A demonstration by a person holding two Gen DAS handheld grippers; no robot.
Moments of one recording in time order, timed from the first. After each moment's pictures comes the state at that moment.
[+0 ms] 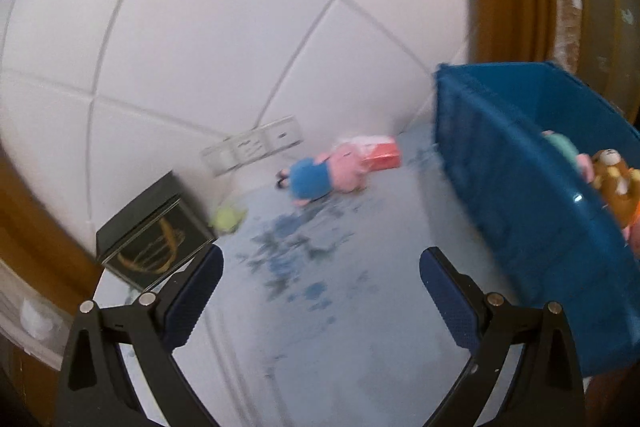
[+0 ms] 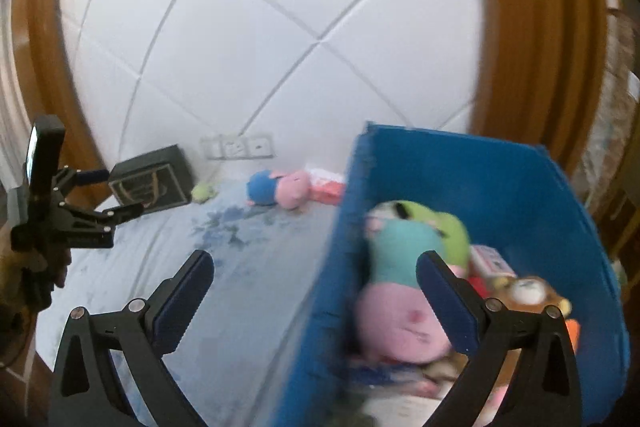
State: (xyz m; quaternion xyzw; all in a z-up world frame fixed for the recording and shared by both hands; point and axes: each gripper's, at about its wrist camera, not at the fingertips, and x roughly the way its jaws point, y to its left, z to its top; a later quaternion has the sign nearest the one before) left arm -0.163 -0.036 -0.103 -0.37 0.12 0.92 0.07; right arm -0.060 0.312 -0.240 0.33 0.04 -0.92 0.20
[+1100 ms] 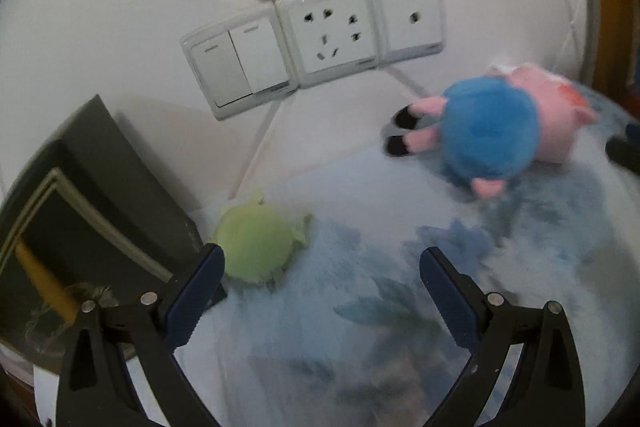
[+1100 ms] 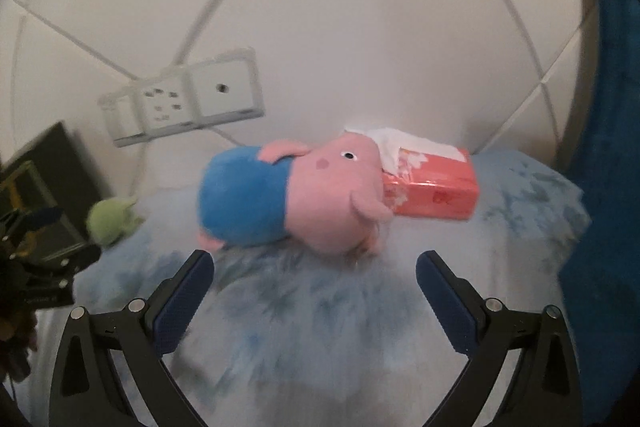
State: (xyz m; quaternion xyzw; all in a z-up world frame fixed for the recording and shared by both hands) left arm -0.466 -0.173 -0.391 -0.36 0.14 0.92 0.02; right arm -0.367 0.069 -0.554 0.33 0.00 -0.94 0.13
